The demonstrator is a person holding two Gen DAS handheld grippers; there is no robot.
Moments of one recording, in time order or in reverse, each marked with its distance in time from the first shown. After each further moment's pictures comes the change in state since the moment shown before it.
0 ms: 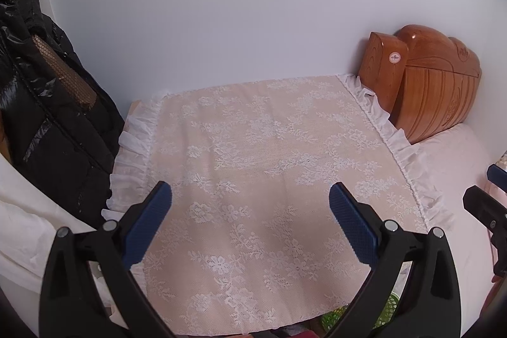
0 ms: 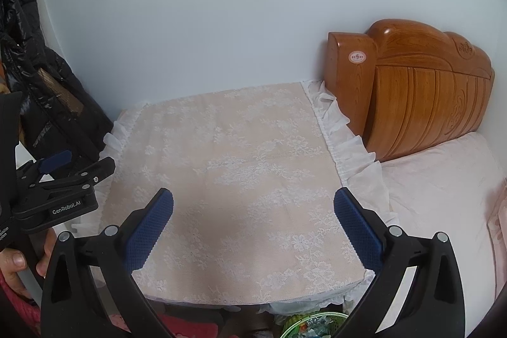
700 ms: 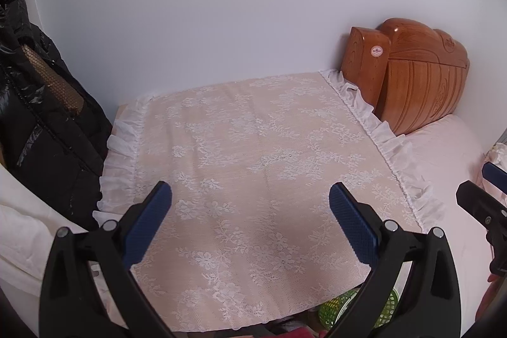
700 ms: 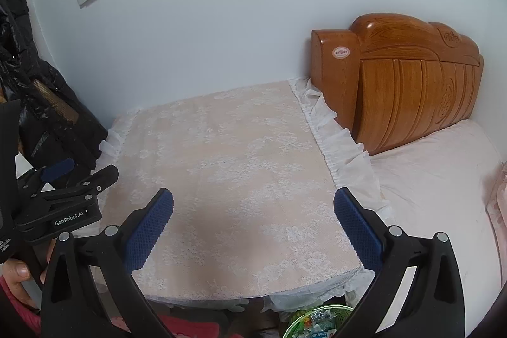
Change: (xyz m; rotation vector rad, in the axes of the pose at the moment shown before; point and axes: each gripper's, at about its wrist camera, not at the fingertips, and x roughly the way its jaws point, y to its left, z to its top) left arm -0.009 -0.019 -0.006 0.047 -0.003 -0.049; right arm -0.016 -0.011 -0.012 0.052 -0.007 -0.029
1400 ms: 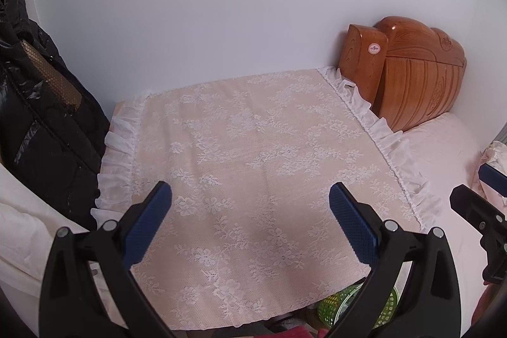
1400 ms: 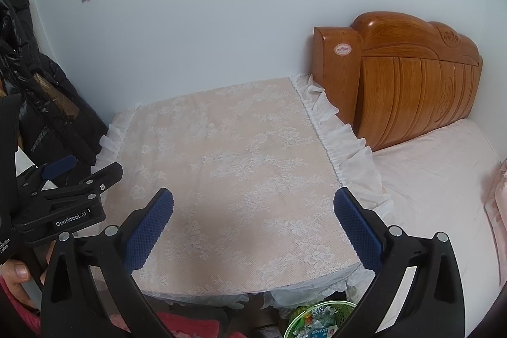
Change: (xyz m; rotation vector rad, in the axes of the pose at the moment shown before) left arm 0.001 0.005 -0.004 -0.001 0.009 -0.018; right arm -0.001 0.008 -0.005 -0.006 0.016 -0.007
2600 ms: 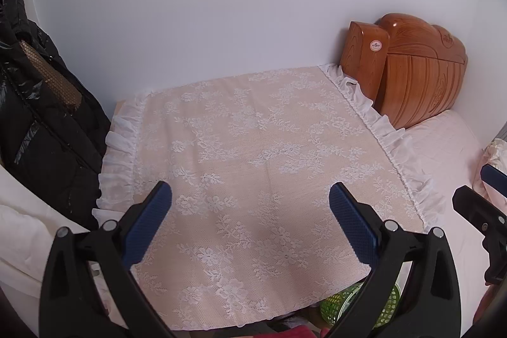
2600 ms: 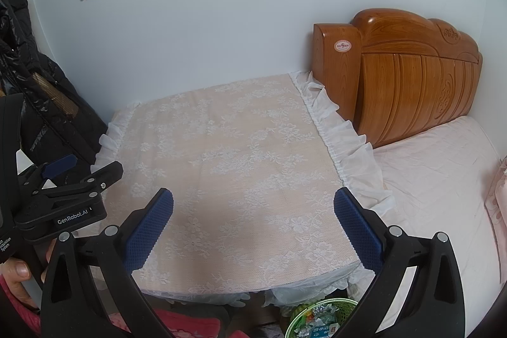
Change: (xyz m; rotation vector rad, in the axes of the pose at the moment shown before) left arm 0.003 0.002 -0.001 0.008 0.008 0.007; right arm 0.002 -0.001 -0.003 0.001 0.014 0.003
